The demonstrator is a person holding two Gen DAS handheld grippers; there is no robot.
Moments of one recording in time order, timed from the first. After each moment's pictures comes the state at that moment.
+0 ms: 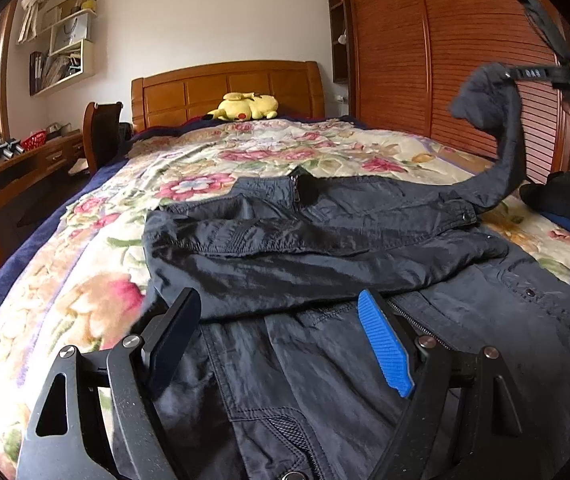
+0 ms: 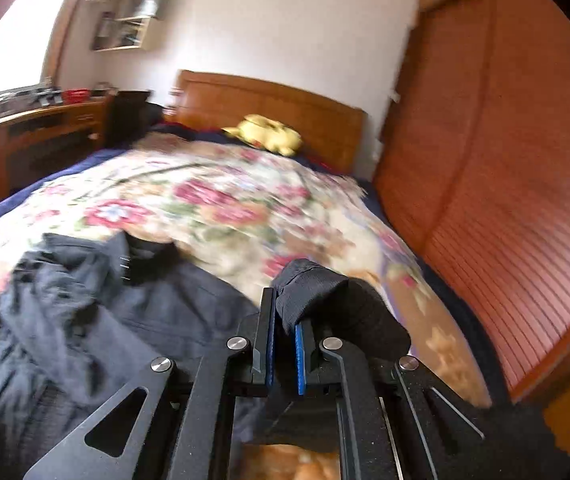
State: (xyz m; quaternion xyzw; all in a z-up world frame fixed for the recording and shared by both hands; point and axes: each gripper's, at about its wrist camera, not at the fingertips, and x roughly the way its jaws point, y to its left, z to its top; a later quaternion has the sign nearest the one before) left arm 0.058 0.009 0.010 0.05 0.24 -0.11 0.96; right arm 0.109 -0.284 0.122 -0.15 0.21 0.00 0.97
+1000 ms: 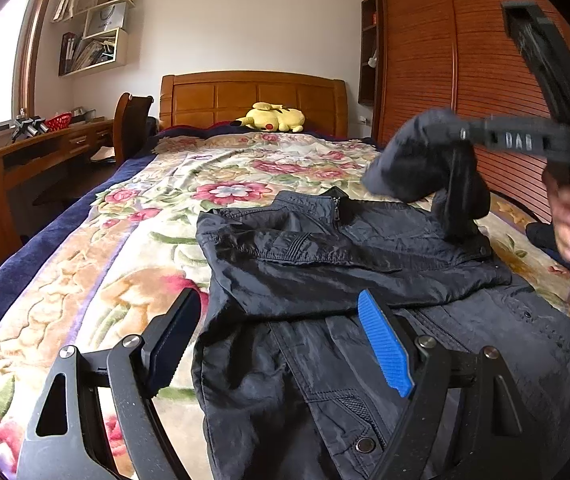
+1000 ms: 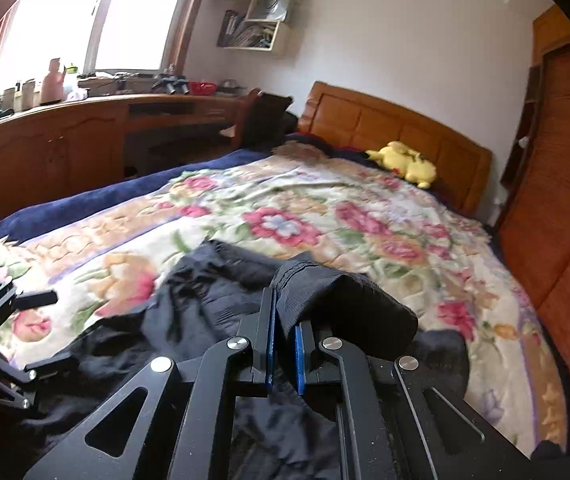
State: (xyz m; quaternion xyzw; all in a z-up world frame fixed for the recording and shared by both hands) left arm 0.044 0.078 0.028 -0.01 0.23 -0.08 0.97; right arm 0.070 -0.197 0.114 -0.17 0.23 0.20 0.94
